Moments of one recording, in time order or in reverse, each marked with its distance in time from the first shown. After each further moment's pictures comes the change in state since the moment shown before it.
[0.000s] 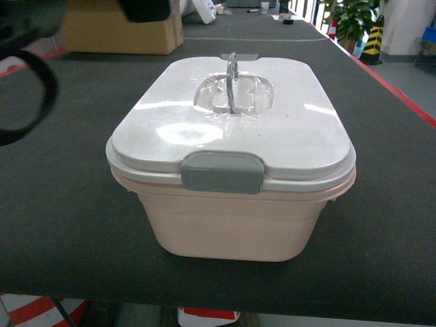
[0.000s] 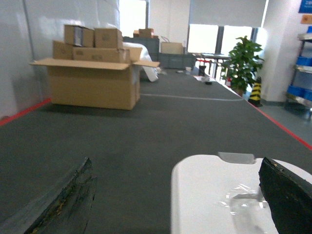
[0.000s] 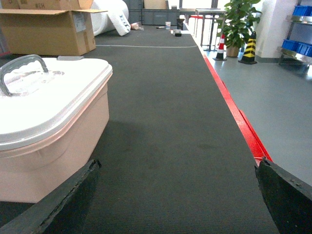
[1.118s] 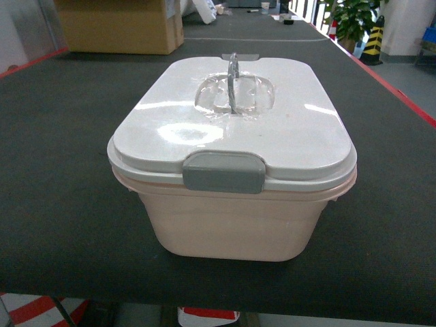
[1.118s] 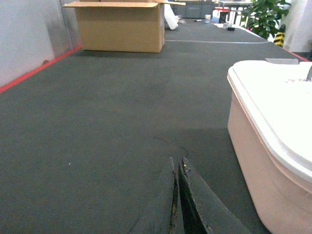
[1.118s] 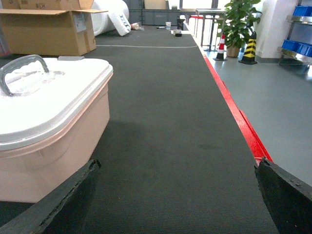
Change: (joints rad) left arm 0.278 -0.610 -0.528 -0.316 0.242 -0.028; right arm 0.000 0.000 0.000 0.000 0.000 0.000
